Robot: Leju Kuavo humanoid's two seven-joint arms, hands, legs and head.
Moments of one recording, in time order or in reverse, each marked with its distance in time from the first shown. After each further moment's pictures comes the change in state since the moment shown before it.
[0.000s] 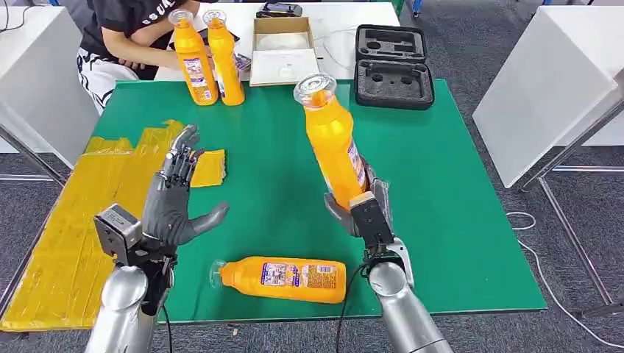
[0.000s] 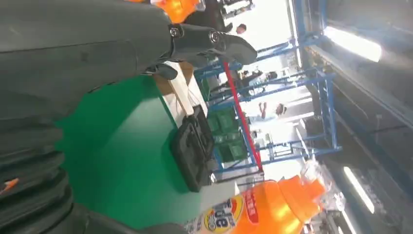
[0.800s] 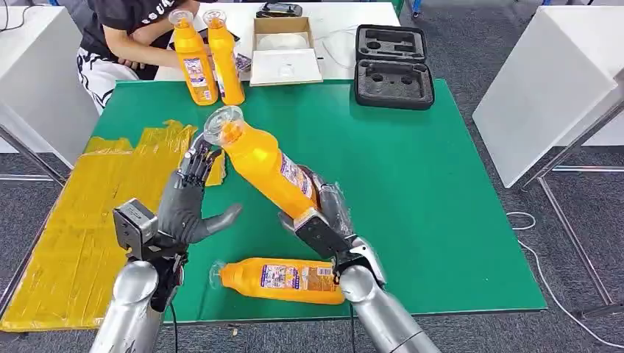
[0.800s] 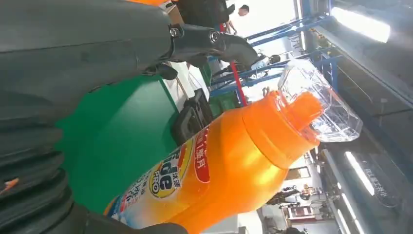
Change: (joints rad) left arm -0.030 0.013 -0.057 0.053 0.033 0.006 0.007; right arm -0.063 0.016 0.188 0.097 0.080 0.029 -0.007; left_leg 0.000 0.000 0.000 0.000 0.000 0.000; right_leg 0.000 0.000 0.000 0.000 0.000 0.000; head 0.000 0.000
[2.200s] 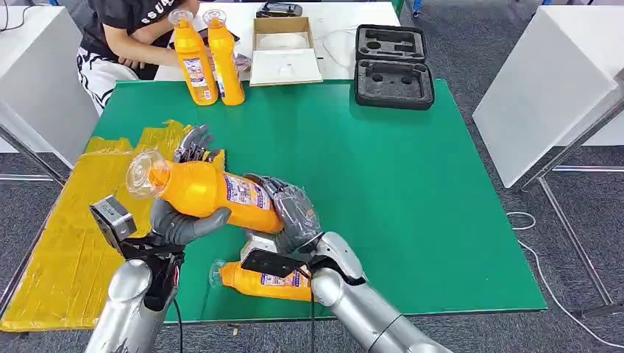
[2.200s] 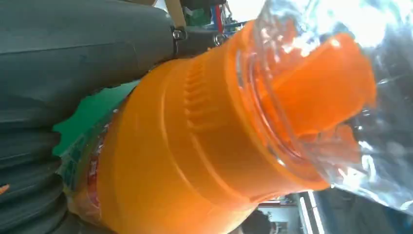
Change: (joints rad) left arm -0.005 0.019 -0.005 0.014 0.172 -0.032 -0.003; right arm -0.119 0.016 0.227 0.121 0.226 -0.076 -0.019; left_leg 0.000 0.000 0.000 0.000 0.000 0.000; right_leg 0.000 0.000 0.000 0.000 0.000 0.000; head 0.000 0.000
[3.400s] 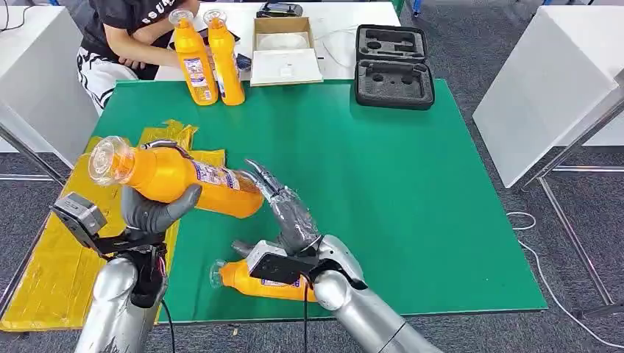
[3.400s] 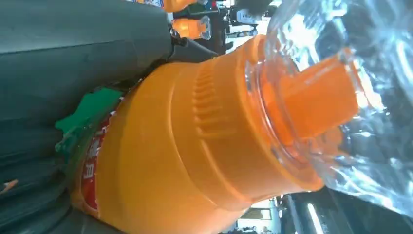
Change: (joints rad) left arm 0.002 0.002 0.071 -0.040 0.013 0.125 -0.026; right arm 0.051 -0.024 -0.006 -0.148 -0.175 0.095 -0.052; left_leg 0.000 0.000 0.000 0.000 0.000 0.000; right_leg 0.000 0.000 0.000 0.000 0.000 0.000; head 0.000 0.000
